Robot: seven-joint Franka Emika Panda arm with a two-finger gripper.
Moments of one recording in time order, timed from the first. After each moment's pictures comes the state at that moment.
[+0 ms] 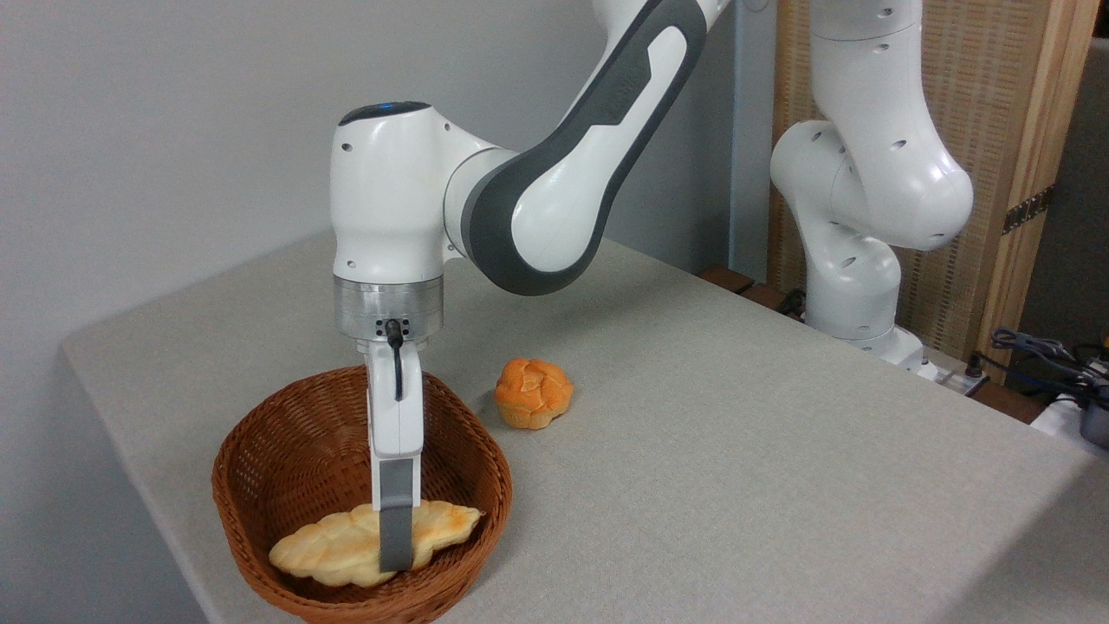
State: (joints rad) arm -0.14 0.14 0.06 -2.04 0.22 2.48 0.96
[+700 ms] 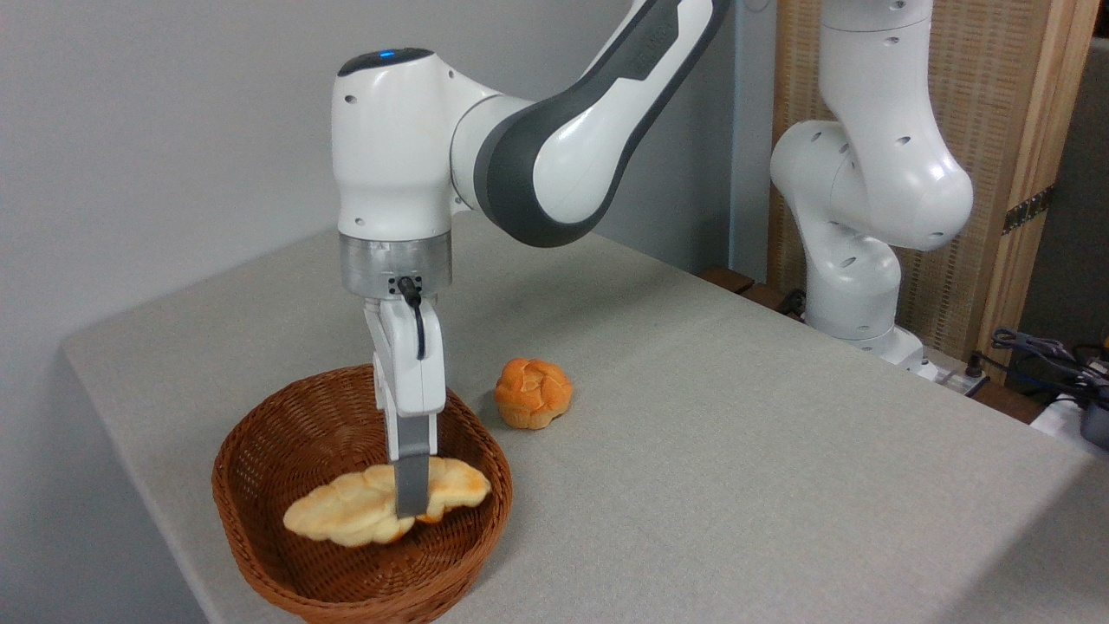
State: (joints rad) arm -0.14 0.06 0.05 -2.03 0.12 2.34 0.96
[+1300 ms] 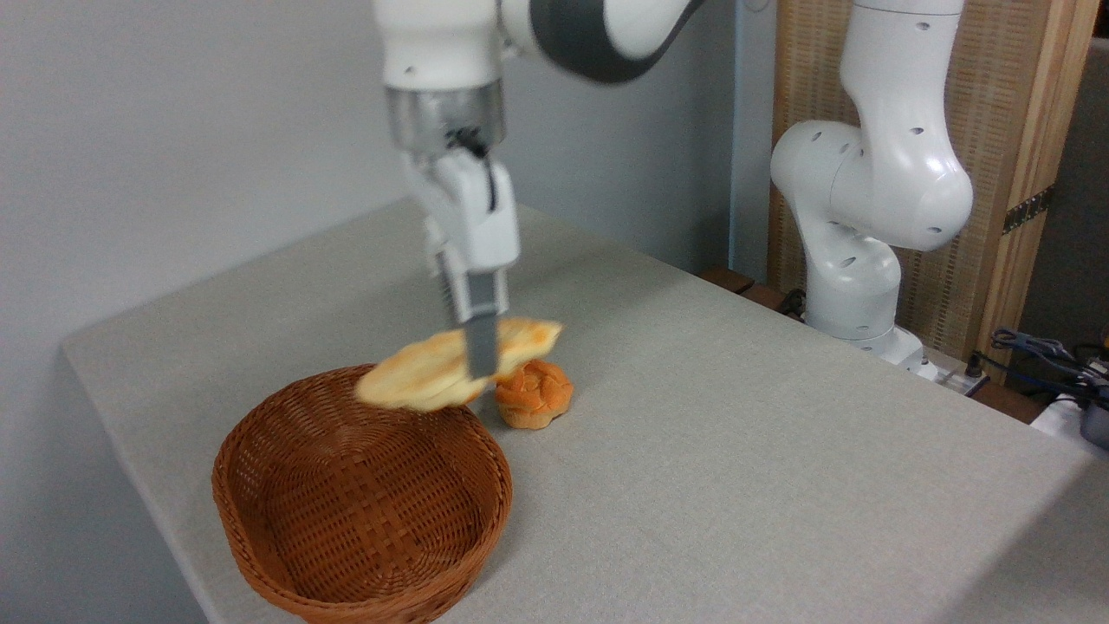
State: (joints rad) arm -0.15 -0.22 0.06 -2.04 0.02 1.89 0.99
